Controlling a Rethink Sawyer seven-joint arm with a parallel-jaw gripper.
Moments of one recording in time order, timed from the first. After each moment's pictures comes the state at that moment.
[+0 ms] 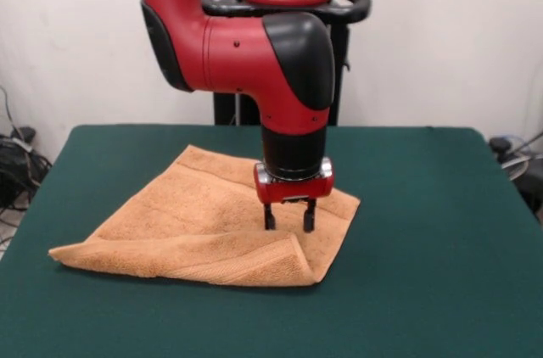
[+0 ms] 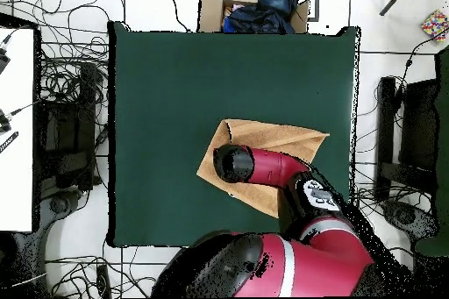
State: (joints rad) arm -0.38 -0.41 0.11 1.73 -0.20 0.28 1.43
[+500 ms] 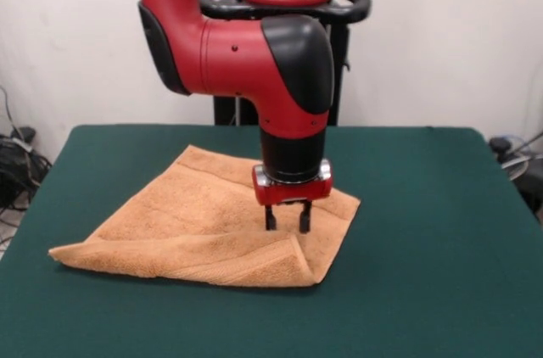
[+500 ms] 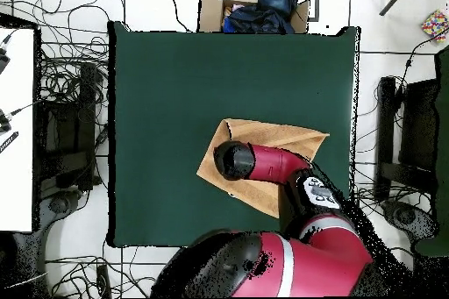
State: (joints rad) arm -0.38 -0.41 0.11 1.70 -0.20 0.32 1.43
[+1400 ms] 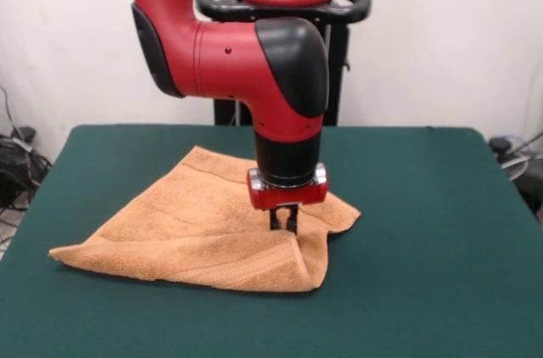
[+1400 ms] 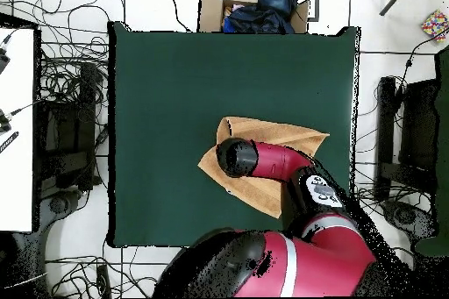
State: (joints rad) arm -0.39 -0.40 0.11 1.68 -0.20 0.33 1.43
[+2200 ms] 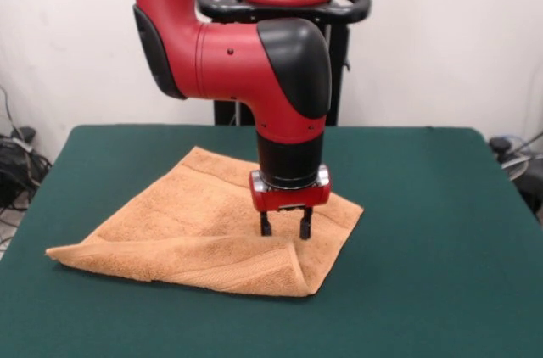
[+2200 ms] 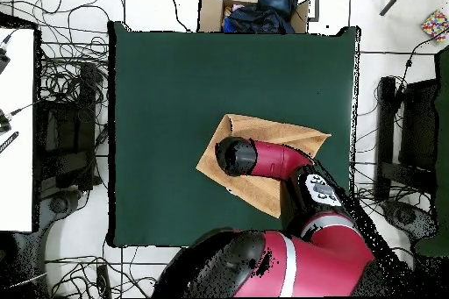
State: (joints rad) arm -0.39 -0.40 0.12 1.68 -0.20 0.33 1.43
